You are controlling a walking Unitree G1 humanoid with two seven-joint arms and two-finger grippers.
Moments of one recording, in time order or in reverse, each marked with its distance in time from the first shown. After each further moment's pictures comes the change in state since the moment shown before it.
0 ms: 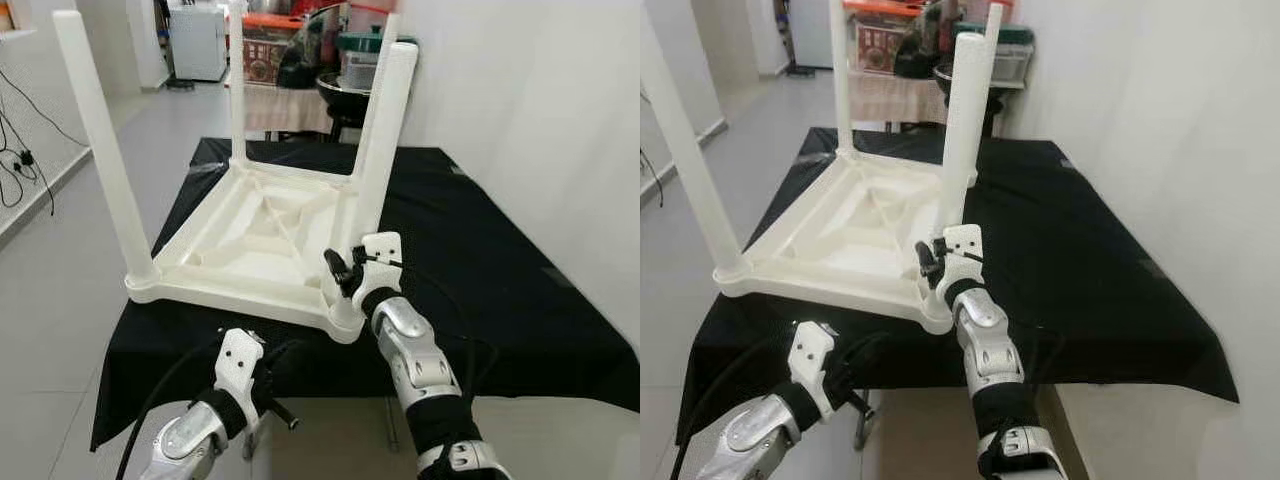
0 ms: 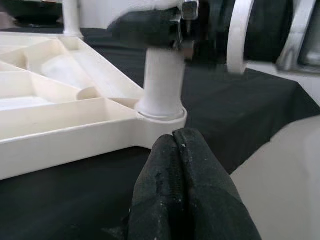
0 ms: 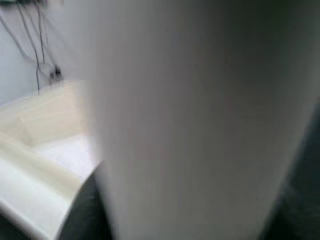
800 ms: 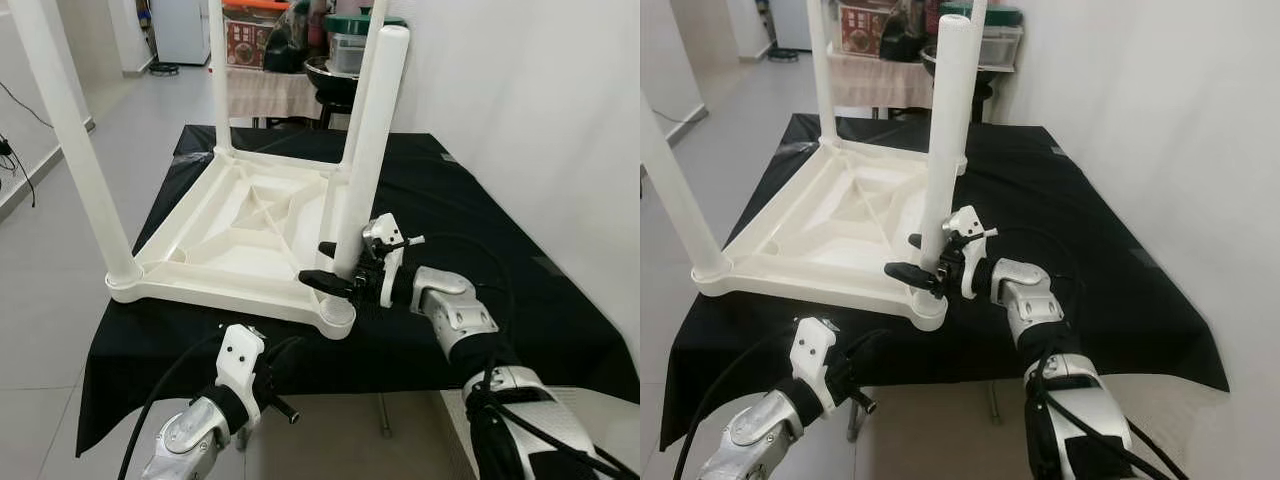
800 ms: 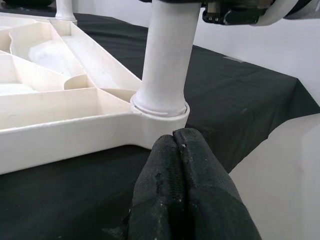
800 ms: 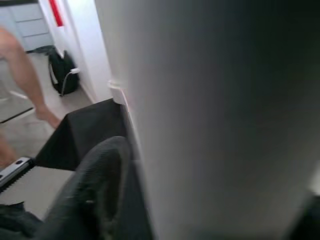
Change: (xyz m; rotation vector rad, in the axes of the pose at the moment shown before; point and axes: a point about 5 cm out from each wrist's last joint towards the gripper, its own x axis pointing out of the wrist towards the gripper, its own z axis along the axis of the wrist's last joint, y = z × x) left arm 0.005 -0.001 0.000 -0.012 0.005 -0.002; right arm 0.001 -0.030 0.041 -0.099 0.013 0.792
